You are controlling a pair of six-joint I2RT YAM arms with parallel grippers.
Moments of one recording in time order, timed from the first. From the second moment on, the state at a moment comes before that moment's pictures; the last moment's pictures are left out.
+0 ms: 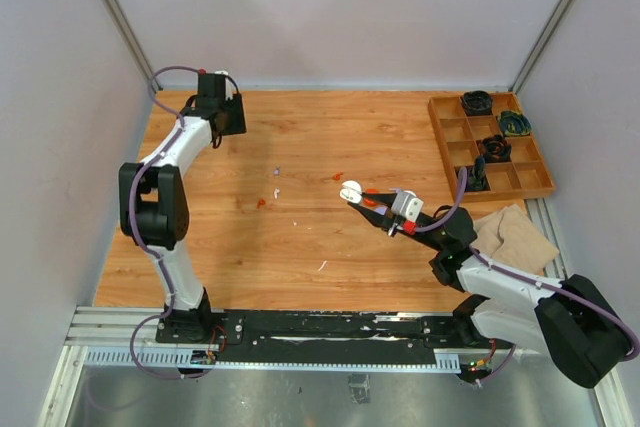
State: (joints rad) left arm -0.09 1.84 1.45 -0.35 -0.15 -0.17; right arm 0.62 1.07 0.26 1.10 -0.55 -0.27
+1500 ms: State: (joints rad) left arm 0.08 2.38 1.97 -0.50 -0.04 -0.06; right arm 0.62 1.12 0.26 1.03 -0.59 -0.29
